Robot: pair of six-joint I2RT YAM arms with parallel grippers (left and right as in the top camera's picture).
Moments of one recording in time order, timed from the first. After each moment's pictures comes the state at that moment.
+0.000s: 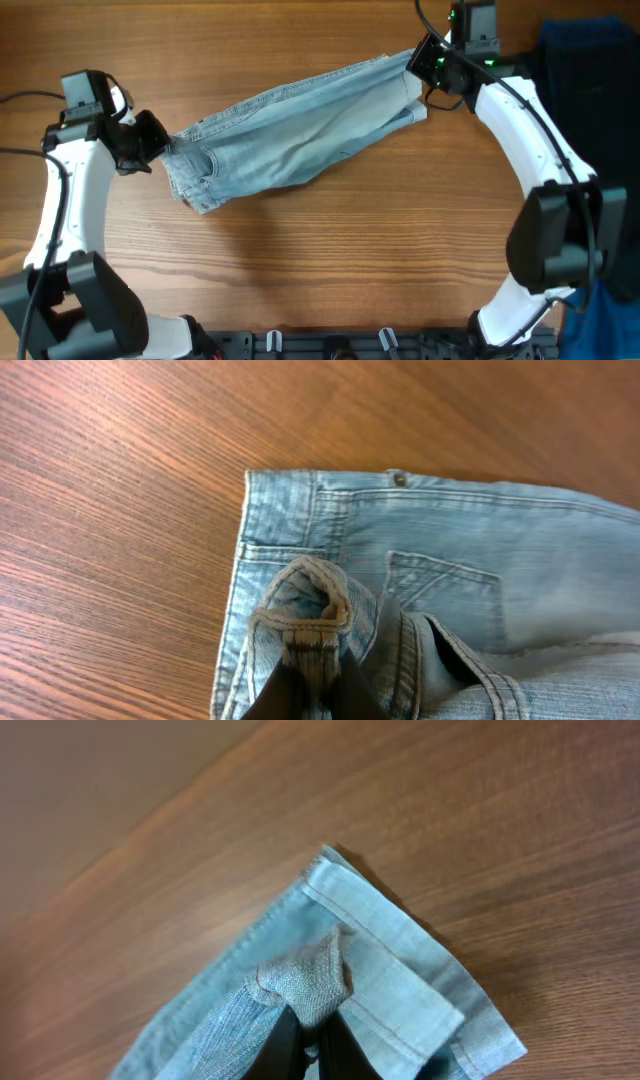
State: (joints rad) left arm 0.26 1.61 1.20 -0.78 0.18 -0.35; right arm 0.12 1.91 1.52 -0.47 -0.15 0.64
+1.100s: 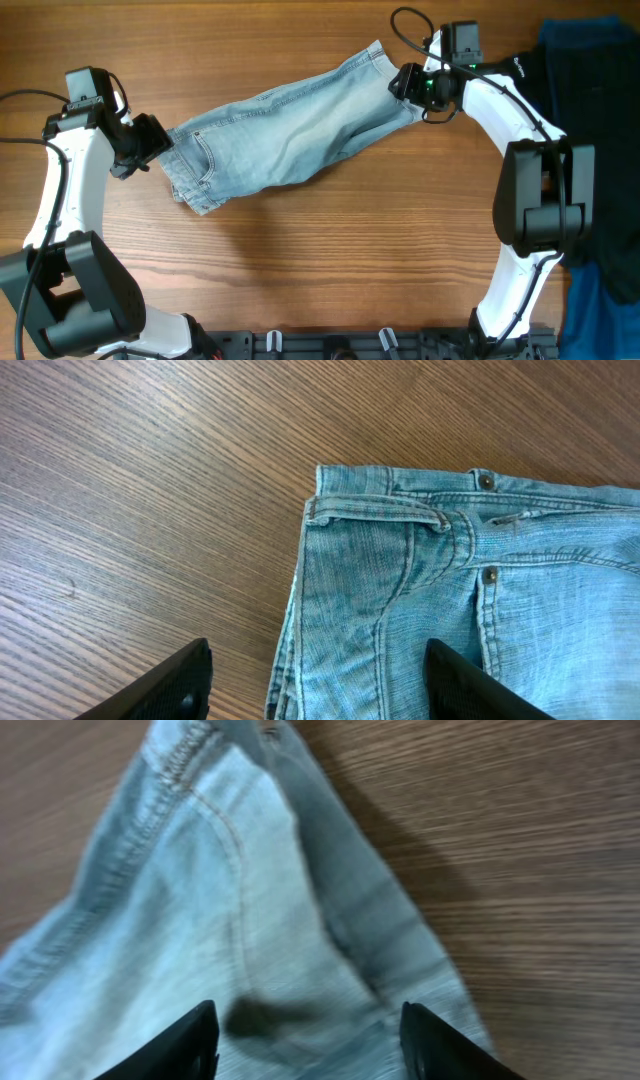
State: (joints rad) left arm 0.27 1.68 1.25 -0.85 0.08 -0.33; right arm 0.09 2.11 1.52 -0.46 -0.31 0.33
